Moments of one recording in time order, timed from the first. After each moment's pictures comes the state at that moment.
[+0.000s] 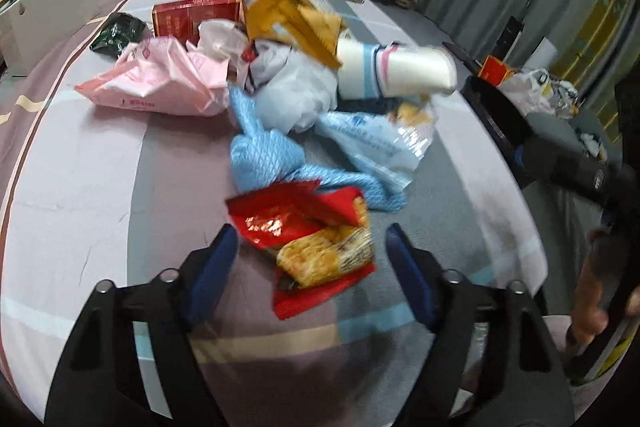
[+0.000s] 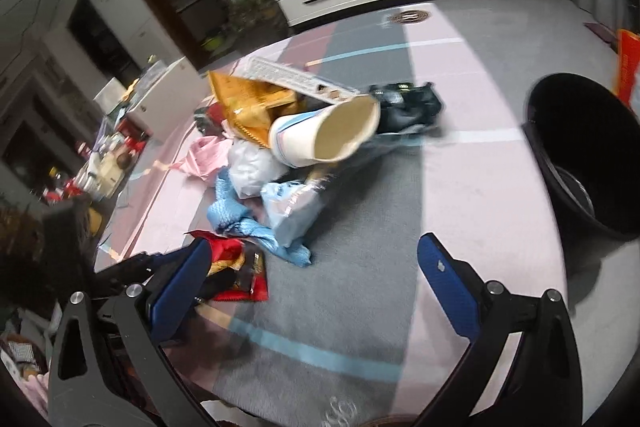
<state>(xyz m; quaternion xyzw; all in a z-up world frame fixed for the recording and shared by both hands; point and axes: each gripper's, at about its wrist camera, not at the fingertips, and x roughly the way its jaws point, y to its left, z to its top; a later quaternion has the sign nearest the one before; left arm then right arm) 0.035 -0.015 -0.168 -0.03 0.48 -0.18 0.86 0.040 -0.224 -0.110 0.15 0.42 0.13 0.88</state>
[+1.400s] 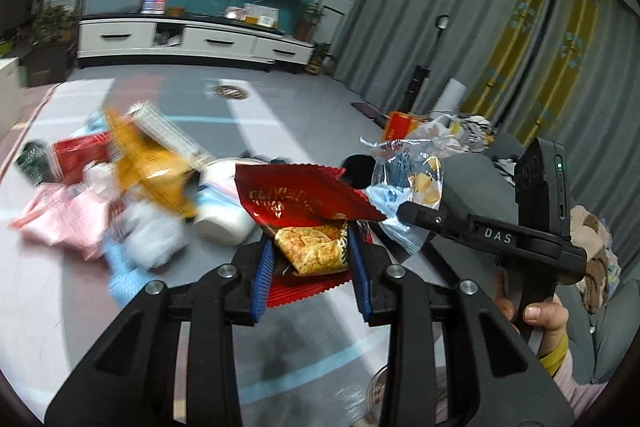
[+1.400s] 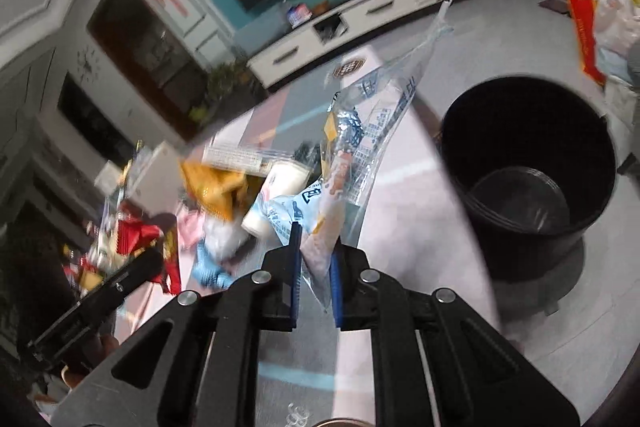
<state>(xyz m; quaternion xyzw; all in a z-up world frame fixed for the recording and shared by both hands) 0.037 -0.081 -0.083 -0.07 0.34 -0.34 0.87 0.001 -0.341 -0.081 0.27 0.32 0.04 0.91</state>
